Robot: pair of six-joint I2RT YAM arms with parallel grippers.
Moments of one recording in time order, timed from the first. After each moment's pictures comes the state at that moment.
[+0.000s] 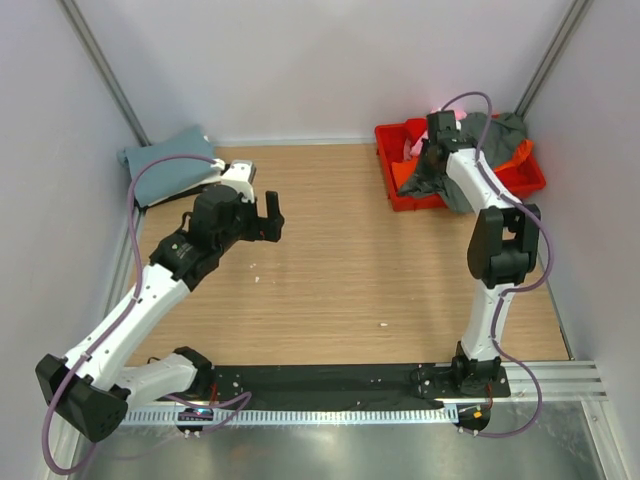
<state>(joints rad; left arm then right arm) -0.54 1.07 1.07 -0.46 -0.16 -0.26 0.12 2.02 1.77 -0.65 0.13 0.37</state>
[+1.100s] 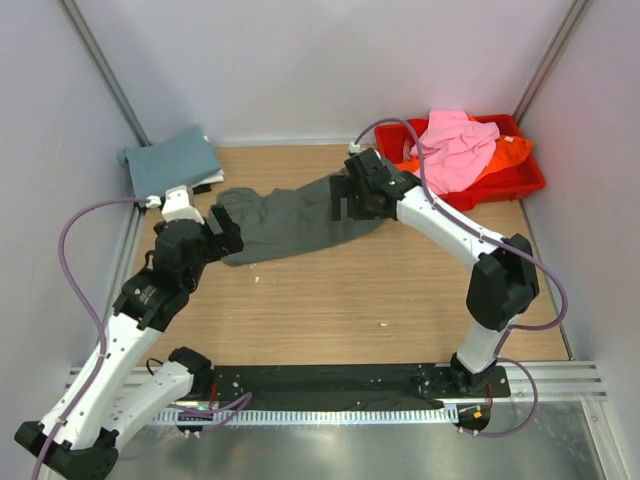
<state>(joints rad) -0.47 0.76 0.93 -0.58 -0.43 -0.48 0.62 1.77 1.55 -0.68 0.16 0.44</state>
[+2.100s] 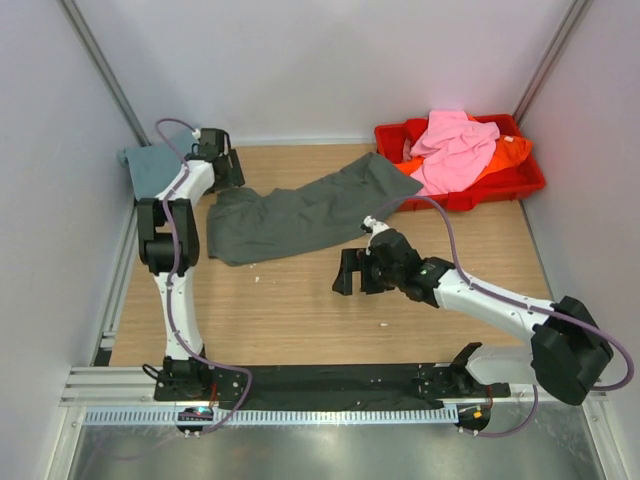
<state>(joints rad) -0.05 2.22 1.80 -0.49 -0.14 -0.30 0.75 1.27 0.71 -0.23 -0.11 0.61</state>
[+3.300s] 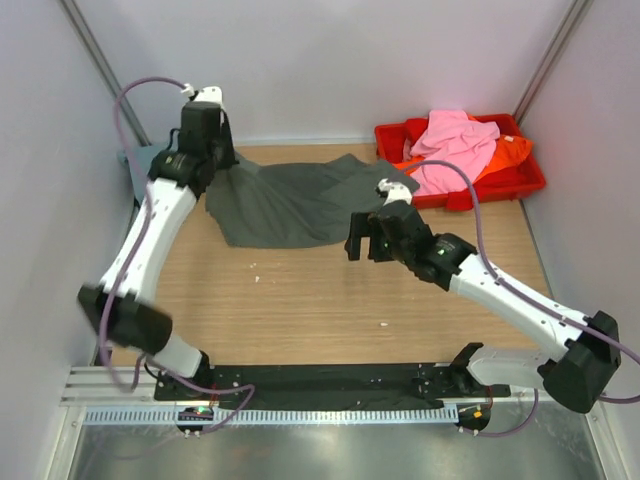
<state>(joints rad) -0.24 1.66 1.75 -0.69 -0.28 -0.20 0.74 1.19 0.97 -0.48 0.18 0.54</state>
